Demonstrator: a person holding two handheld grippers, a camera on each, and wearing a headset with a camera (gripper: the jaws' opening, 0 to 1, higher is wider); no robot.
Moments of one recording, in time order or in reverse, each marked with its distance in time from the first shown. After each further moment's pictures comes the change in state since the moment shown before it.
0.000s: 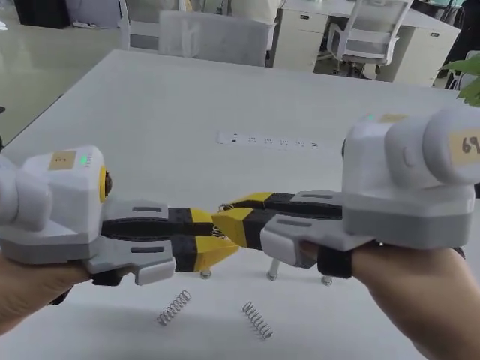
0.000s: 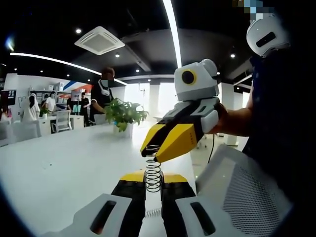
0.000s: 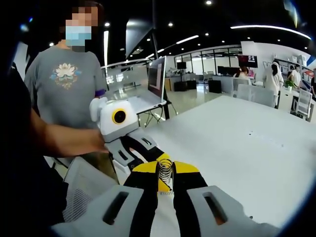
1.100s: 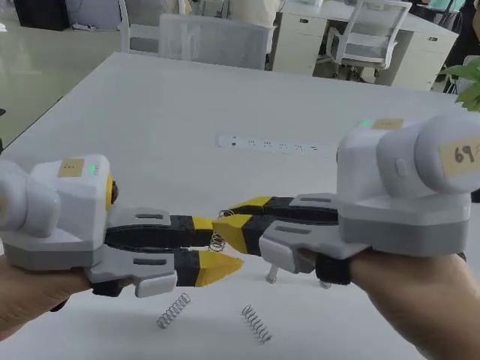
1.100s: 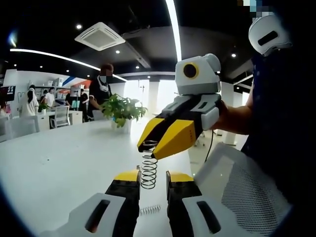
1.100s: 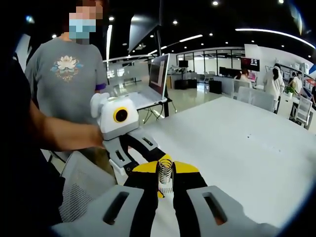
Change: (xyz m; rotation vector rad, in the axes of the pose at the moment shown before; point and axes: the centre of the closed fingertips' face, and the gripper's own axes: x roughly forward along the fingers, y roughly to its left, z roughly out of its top) left arm 0.003 -0.004 -0.007 -0.027 0.031 -0.010; right arm -0.002 -0.002 0.000 -0.053 0.026 -0.011
